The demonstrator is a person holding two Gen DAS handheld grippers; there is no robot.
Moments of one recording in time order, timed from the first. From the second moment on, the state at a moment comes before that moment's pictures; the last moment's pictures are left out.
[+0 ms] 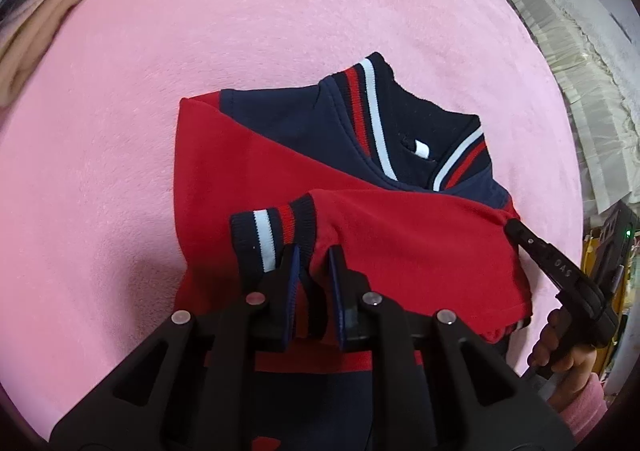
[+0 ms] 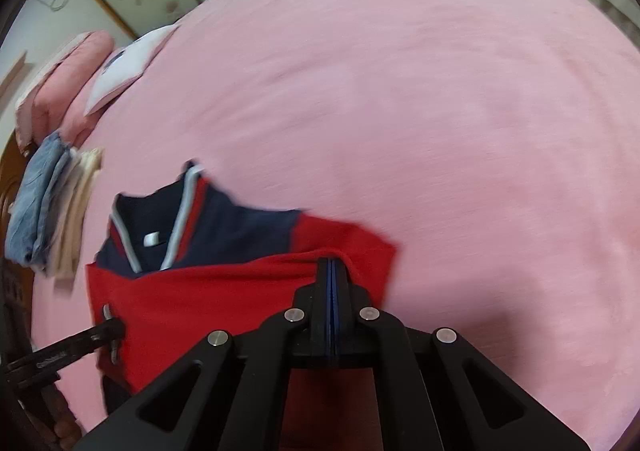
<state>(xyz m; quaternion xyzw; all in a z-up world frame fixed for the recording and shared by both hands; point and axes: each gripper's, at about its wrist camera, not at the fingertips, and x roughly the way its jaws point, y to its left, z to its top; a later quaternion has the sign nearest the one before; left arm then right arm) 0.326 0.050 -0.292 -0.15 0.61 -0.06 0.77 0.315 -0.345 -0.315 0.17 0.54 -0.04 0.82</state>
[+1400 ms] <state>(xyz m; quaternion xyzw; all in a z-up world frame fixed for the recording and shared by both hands) 0.219 0.108 -0.217 -0.05 0.63 -0.04 0.77 0.122 -0.280 -0.247 0.25 0.55 -0.12 0.79</state>
